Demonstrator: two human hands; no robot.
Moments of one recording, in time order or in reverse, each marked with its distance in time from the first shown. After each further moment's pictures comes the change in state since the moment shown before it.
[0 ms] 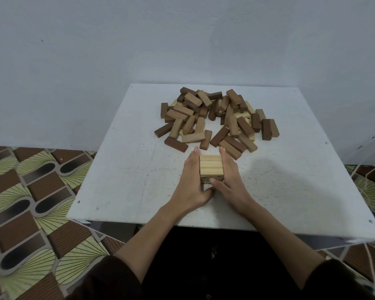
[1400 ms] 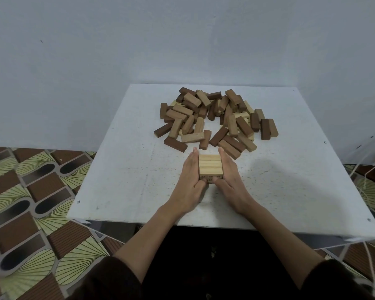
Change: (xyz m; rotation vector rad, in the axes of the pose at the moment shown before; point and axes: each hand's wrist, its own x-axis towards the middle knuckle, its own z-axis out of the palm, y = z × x) left_hand -0.001 -0.004 -0.002 -0.063 -0.029 0.013; right_hand -0.002 -0.001 -0.001 0.022 -0.018 0.041
